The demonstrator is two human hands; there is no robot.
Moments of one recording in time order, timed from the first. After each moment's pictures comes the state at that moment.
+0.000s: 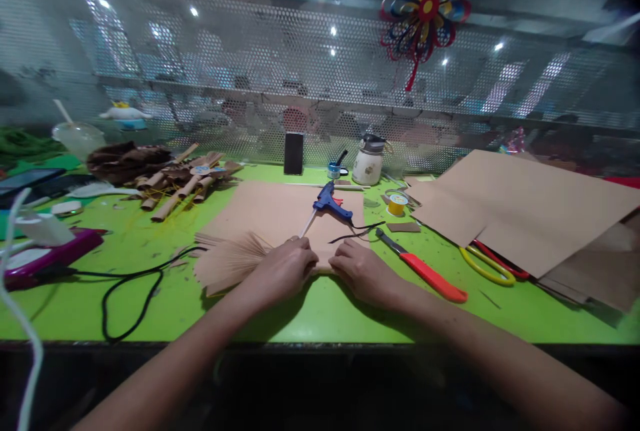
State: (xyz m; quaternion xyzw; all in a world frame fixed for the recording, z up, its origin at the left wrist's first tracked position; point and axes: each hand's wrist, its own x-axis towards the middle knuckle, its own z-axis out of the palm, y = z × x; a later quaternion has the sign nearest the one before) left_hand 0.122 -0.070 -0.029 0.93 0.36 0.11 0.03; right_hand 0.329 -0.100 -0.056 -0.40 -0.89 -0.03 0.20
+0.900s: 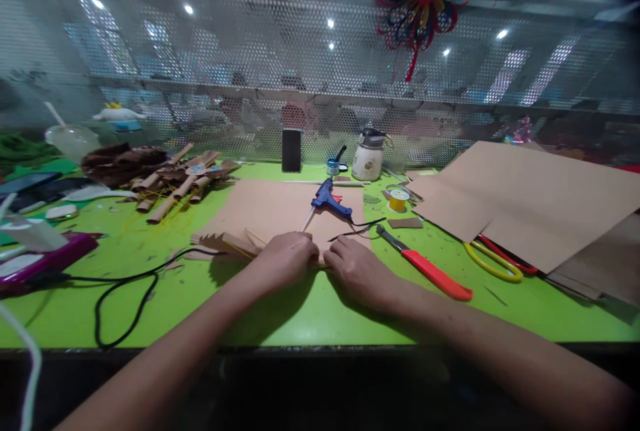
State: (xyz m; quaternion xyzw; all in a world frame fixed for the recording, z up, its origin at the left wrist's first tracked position) left_hand 0.136 -0.053 -0.013 0.93 0.35 0.07 0.03; right_hand 0.320 -0.095 -0.062 -0.39 -0.90 -0.12 0.17
